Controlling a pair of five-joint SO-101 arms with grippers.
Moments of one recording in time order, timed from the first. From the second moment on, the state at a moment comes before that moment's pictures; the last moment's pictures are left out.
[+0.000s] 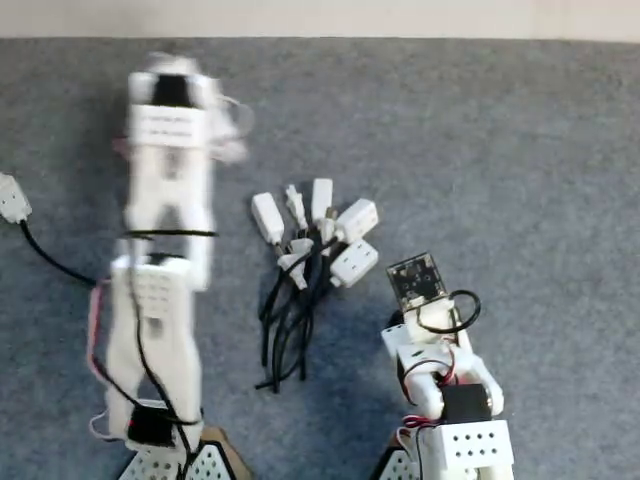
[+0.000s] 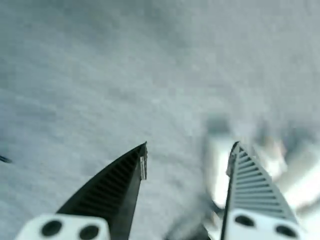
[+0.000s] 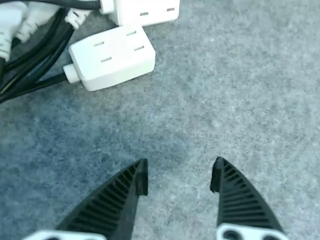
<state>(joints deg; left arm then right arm) 1.2 48.5 -64.1 102.1 -5.9 -10.3 -91.6 95.3 51.2 18.9</state>
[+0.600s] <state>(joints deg) 9.3 57.5 -59.7 101.9 -3.6 -10.3 -91.6 95.3 51.2 18.9</state>
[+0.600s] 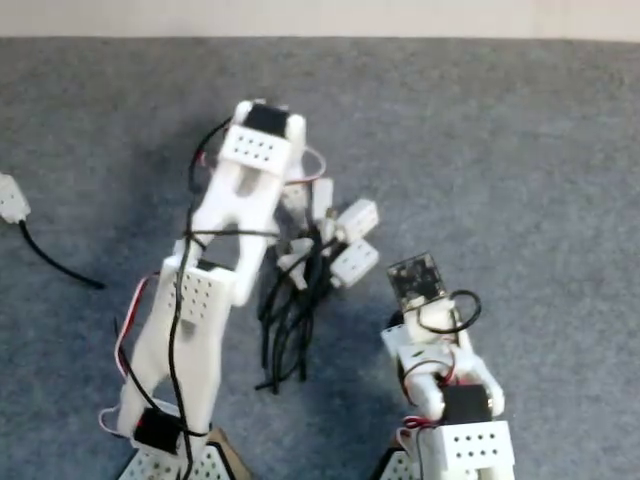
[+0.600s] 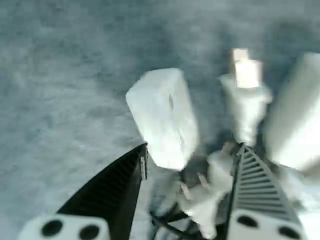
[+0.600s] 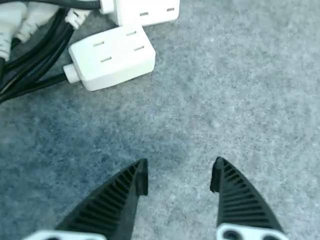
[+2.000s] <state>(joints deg) -13.6 20.1 -49.6 101.4 -57.5 -10.3 -91.6 95.3 51.2 18.9</state>
